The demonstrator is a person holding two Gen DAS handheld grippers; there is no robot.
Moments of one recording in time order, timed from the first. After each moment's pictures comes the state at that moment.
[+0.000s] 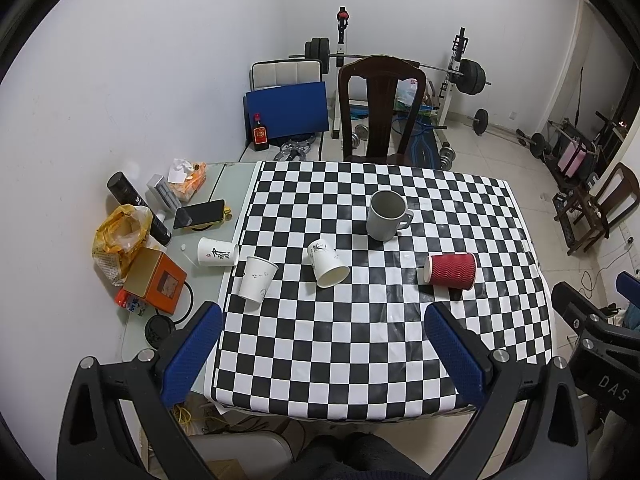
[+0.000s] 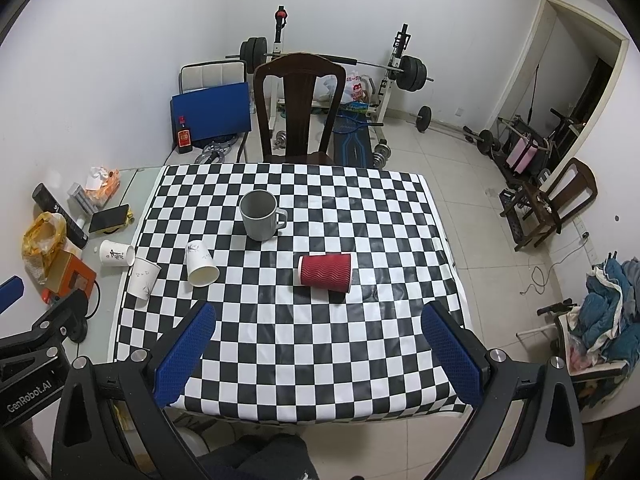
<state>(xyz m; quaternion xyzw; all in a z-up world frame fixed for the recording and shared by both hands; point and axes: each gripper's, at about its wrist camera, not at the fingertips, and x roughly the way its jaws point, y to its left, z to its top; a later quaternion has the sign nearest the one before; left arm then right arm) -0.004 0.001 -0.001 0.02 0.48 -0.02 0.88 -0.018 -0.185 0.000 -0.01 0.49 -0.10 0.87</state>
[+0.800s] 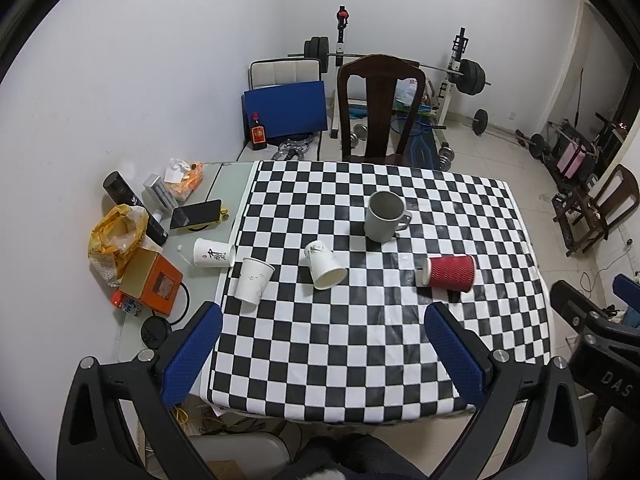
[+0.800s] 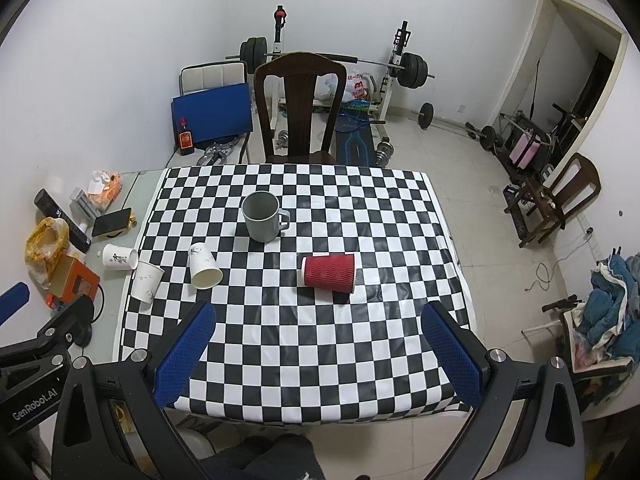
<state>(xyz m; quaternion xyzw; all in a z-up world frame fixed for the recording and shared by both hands) 0.007 -0.002 -0.005 0.02 0.48 -0.01 0.88 -0.013 -0.188 -0.003 0.00 0.49 -0.10 0.87</state>
